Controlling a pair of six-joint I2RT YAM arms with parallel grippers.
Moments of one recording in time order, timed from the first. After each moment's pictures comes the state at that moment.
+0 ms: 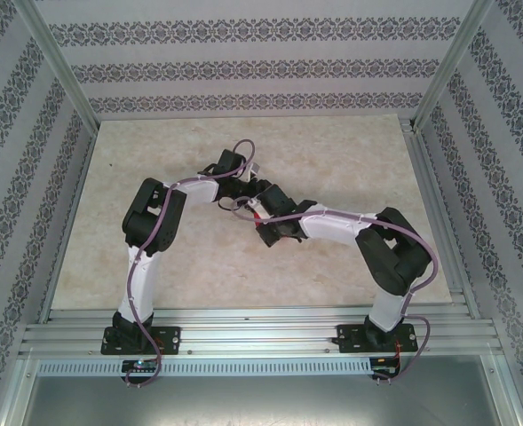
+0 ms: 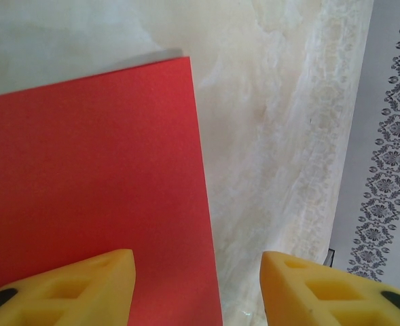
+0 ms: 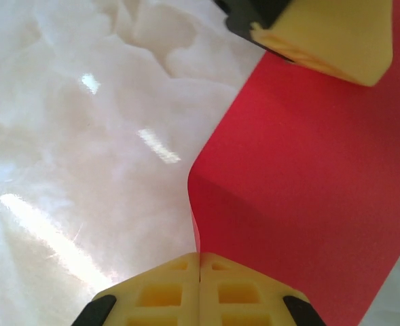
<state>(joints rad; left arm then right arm) -0.45 2.23 1.48 -0.14 0.73 -0.79 0.72 1.78 1.06 -0.34 -0.04 -0.01</state>
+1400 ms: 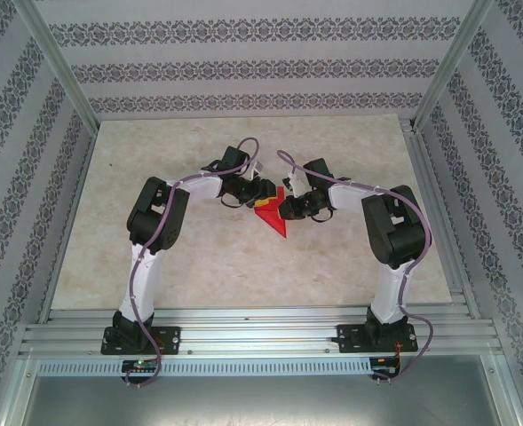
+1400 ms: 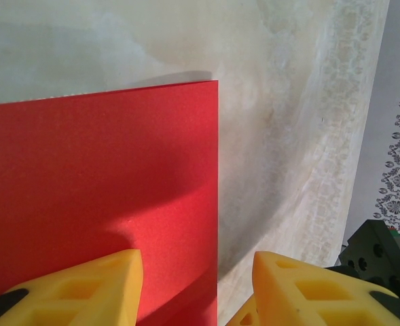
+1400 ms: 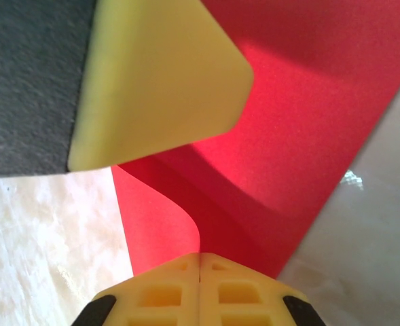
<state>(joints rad) -0.46 2.27 1.57 -0.24 0.72 -0.73 0.34 1.94 1.15 -0.33 -0.62 0.09</state>
